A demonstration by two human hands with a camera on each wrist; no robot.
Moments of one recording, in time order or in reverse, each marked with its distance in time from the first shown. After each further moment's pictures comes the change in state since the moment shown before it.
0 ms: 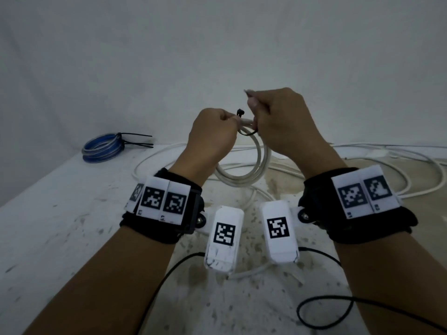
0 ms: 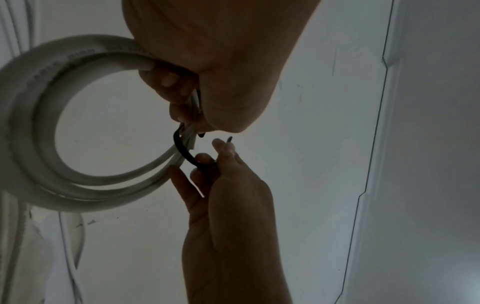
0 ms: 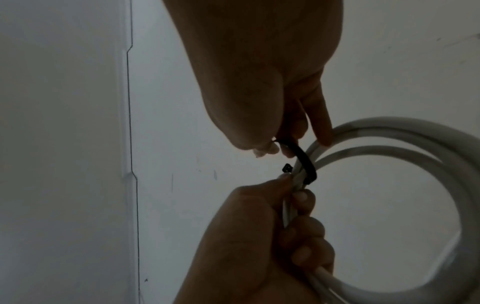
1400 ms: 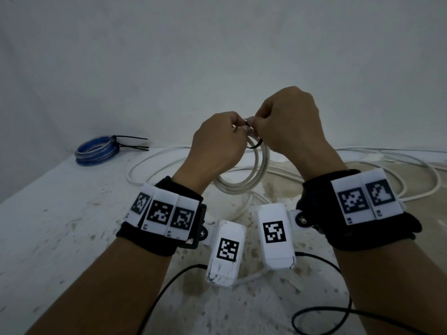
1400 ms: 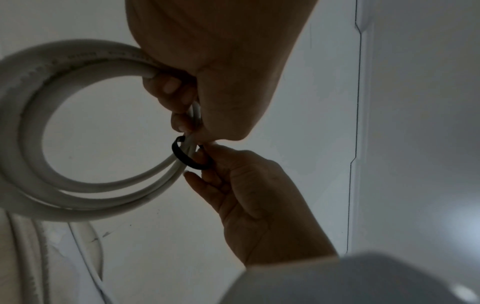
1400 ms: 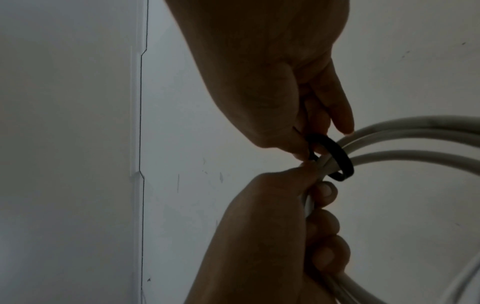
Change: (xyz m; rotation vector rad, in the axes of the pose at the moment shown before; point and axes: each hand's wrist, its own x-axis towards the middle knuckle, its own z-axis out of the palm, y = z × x) left_hand -0.002 -0.002 0.010 0.276 -0.055 0.193; right_hand -0.001 -0.007 -0.012 -0.213 0.030 0.193
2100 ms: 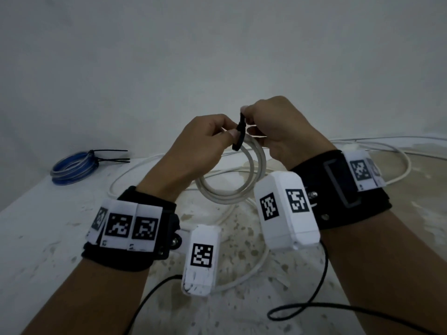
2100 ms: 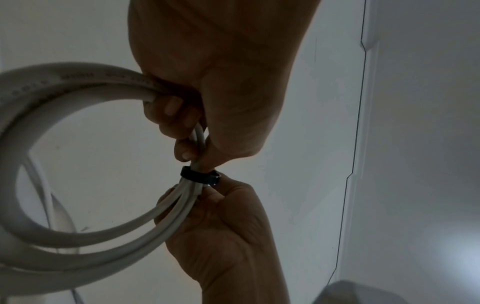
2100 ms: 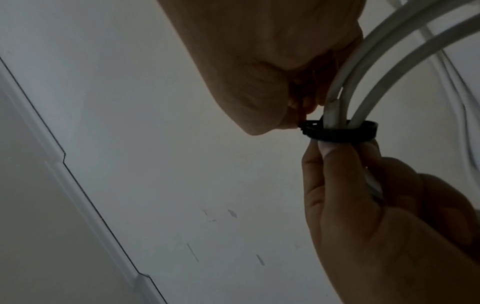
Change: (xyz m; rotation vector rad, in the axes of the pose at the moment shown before) left_hand -0.007 0.015 -0.012 -0.231 -0.225 0.067; right_hand 0.003 0.008 -0.012 0.874 -0.168 0.541
